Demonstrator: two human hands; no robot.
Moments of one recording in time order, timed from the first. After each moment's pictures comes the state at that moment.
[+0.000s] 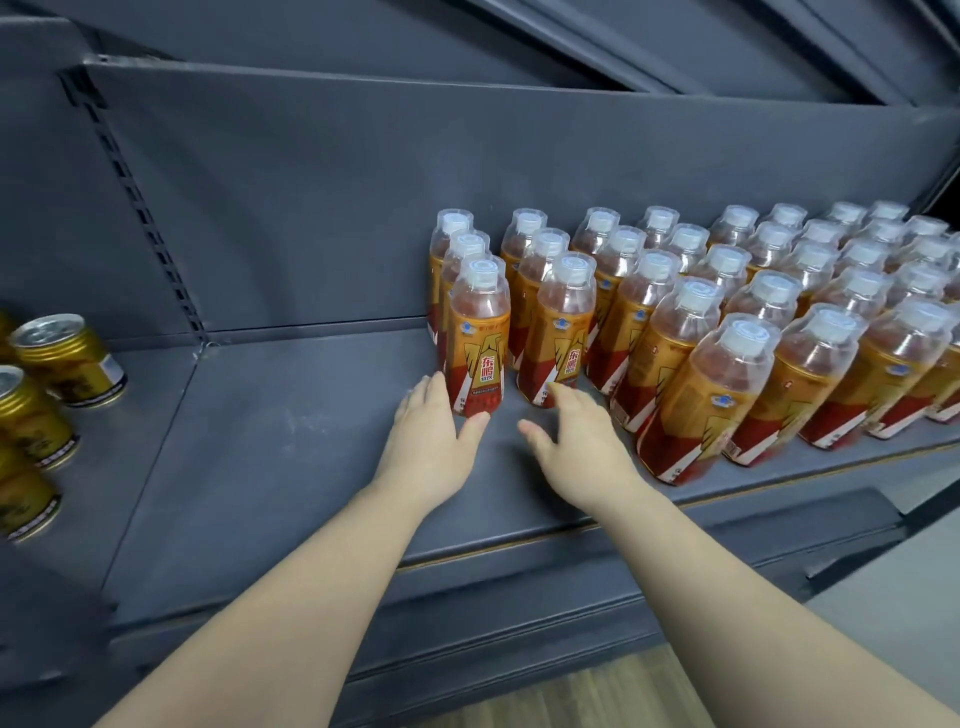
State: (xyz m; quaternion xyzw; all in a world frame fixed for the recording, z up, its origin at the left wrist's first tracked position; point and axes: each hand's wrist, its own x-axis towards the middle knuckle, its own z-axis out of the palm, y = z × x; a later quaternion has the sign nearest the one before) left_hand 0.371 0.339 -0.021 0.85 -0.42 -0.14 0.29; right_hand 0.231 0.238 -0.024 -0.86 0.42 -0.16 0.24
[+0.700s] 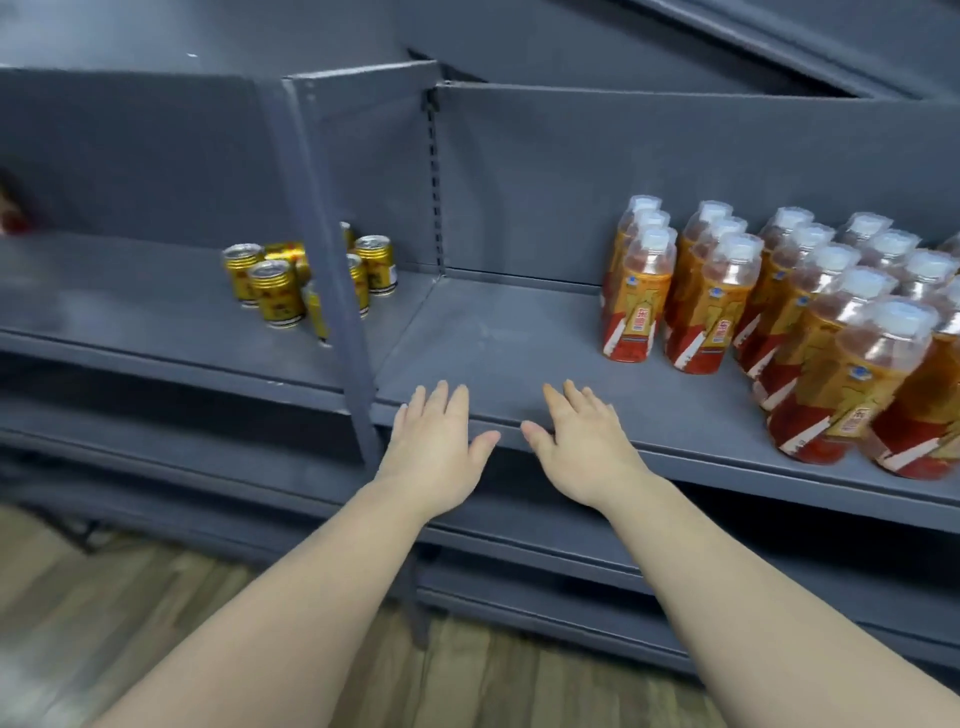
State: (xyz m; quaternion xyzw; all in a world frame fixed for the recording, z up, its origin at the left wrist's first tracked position) left_hand 0.294 0.552 -0.019 0.94 -0.30 -0.04 0.13; right_hand 0.218 0.389 -0.018 -0.97 0.19 0.00 0.16
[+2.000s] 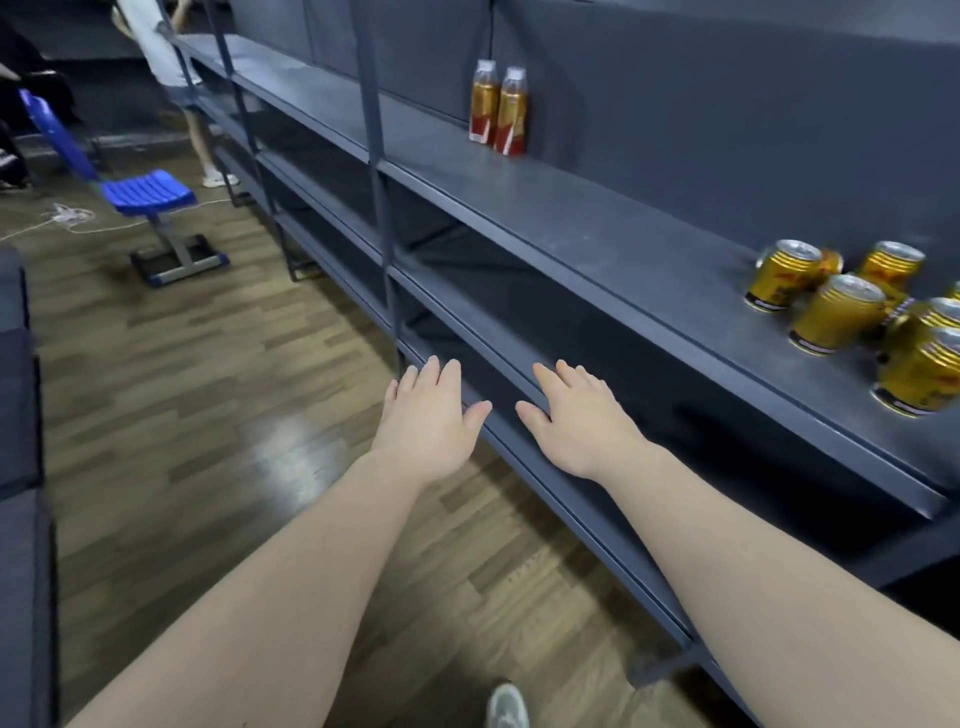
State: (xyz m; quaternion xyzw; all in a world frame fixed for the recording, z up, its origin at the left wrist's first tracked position) left_hand 0.415 1.087 -0.048 0.98 0.05 -0.01 0.18; right_hand 0.453 0.908 -0.037 -0.98 -0.16 0.09 0.10
